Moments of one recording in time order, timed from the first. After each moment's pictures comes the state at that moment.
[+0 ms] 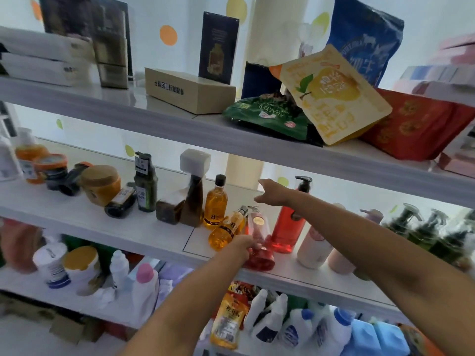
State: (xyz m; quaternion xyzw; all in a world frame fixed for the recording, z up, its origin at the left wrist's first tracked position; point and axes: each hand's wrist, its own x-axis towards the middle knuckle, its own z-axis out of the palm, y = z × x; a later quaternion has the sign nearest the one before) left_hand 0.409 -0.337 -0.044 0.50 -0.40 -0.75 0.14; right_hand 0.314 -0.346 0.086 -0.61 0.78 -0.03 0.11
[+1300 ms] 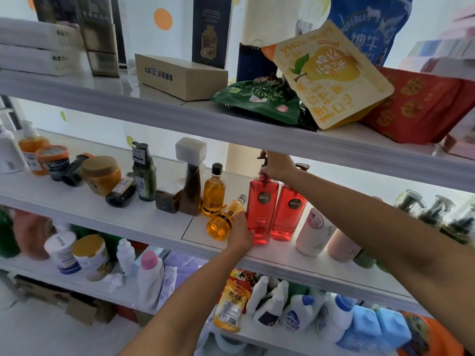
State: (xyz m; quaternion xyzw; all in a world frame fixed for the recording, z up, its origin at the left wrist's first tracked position) left_hand 0.403 -0.337 -0.081 0.45 -0.74 -0.39 0.30; right_hand 0.304 -0.346 0.113 -0.60 0.79 -0.14 -0.01
